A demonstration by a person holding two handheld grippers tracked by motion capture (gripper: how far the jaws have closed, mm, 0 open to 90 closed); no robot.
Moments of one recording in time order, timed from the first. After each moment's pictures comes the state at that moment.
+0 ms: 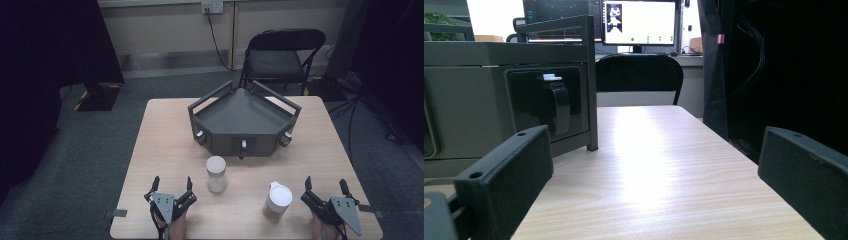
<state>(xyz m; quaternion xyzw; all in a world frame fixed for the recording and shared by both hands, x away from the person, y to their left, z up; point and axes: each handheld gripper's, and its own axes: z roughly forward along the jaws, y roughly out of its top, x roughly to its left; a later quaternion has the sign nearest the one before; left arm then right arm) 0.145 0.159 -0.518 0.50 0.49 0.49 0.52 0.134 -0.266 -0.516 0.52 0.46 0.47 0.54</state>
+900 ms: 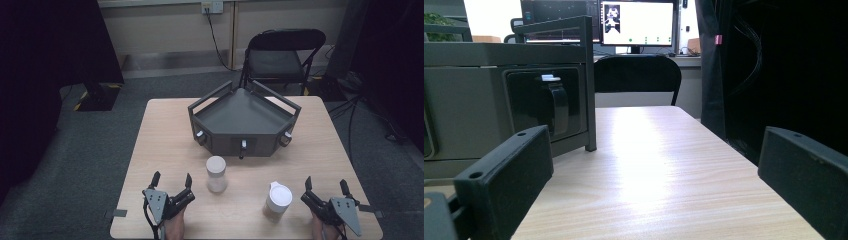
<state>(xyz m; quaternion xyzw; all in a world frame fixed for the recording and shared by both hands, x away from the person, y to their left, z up) 0.143 0.179 -0.489 0.49 0.47 0.44 0.59 0.133 -0.264 -0.516 0.52 0.46 0.47 0.54</state>
